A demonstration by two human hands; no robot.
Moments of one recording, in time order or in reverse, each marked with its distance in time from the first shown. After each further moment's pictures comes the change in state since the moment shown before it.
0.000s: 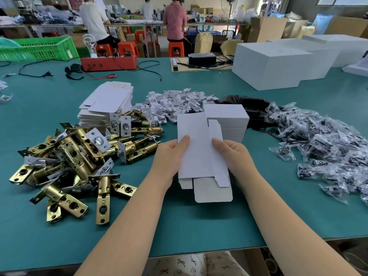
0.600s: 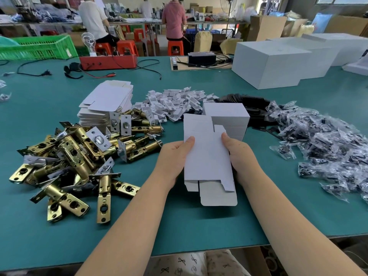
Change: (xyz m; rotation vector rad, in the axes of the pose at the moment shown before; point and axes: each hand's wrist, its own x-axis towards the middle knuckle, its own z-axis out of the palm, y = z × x) left_hand -0.007 0.003 0.007 -0.006 -0.034 -0.023; right_hand 0.008 0.001 -0.003 0.125 0.124 0.139
